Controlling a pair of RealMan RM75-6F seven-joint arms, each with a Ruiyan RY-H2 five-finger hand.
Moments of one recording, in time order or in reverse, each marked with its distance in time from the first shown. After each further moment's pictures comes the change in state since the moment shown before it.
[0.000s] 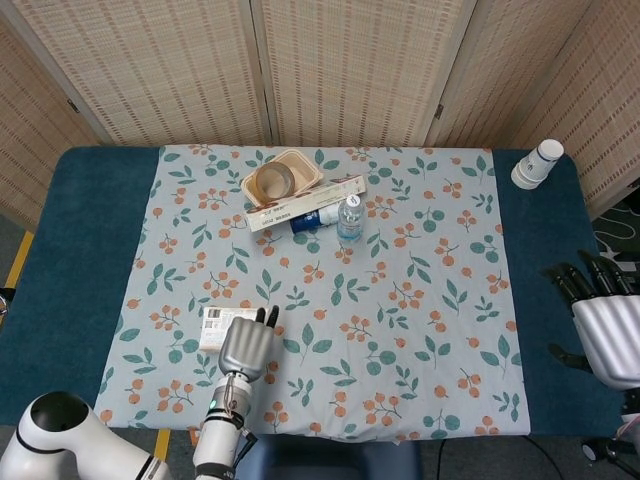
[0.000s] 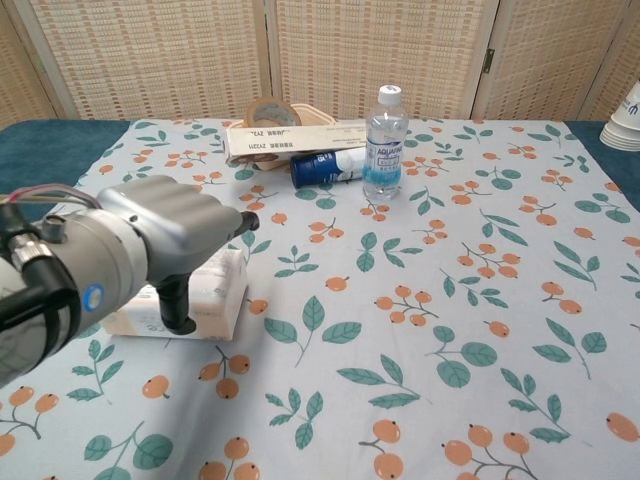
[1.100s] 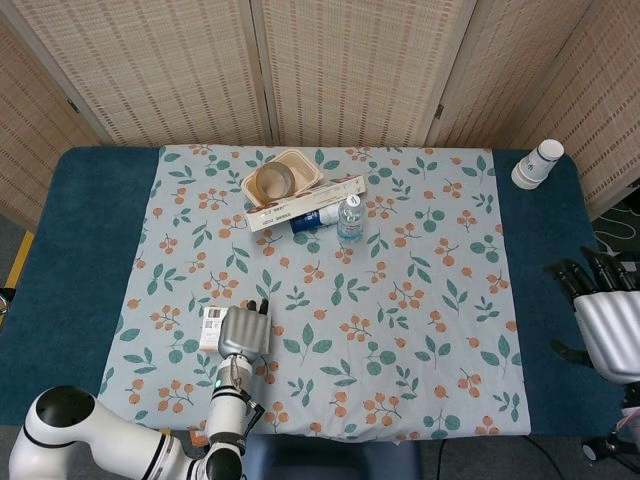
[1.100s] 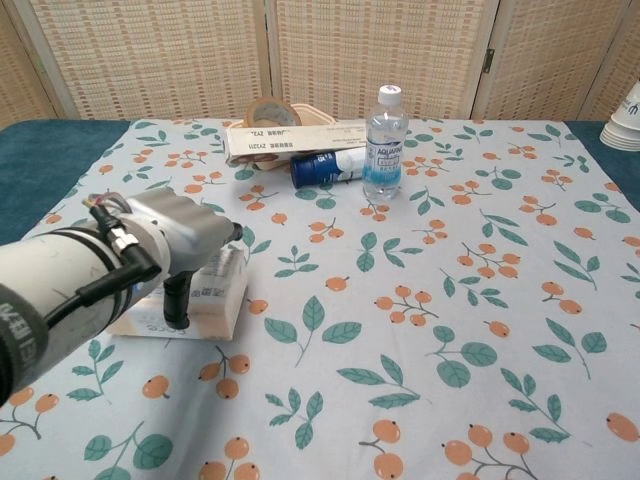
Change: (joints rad) left arm -0.049 -0.002 -0.058 0.183 -0.167 -0.103 -0.020; right arm 0.022 -0.002 0.009 0.000 0.049 -0.012 -0.009
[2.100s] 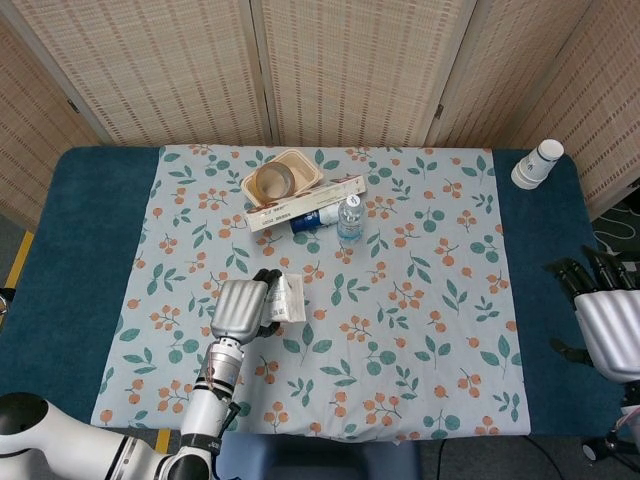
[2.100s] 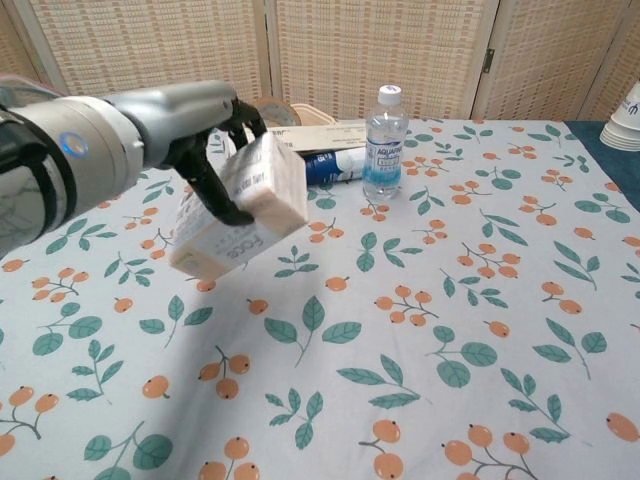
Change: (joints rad) left arm 0.117 0.146 -0.046 -0.159 0.378 -0.073 -0.569; right arm 0.008 -0.004 0.002 0.000 0.015 -0.004 0.009
